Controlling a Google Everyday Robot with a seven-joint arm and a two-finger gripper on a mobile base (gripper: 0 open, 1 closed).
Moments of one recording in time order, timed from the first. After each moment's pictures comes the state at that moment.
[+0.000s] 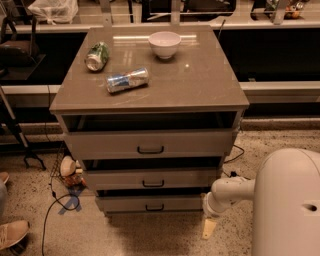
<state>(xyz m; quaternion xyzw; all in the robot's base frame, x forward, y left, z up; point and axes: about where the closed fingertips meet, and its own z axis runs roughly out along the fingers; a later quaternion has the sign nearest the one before) 0.504 -0.188 0.303 -0.65 0.75 0.08 0.10</state>
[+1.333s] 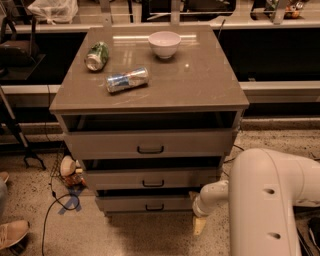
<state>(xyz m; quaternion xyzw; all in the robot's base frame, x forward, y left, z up) 0.539 -0.153 0.242 -0.71 0.69 0.05 0.14</state>
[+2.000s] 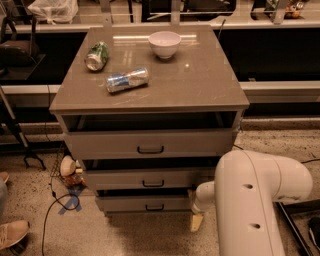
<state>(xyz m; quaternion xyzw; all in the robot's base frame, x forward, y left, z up) 0.569 -0.153 0.211 -0.70 0.70 0.03 0.13</state>
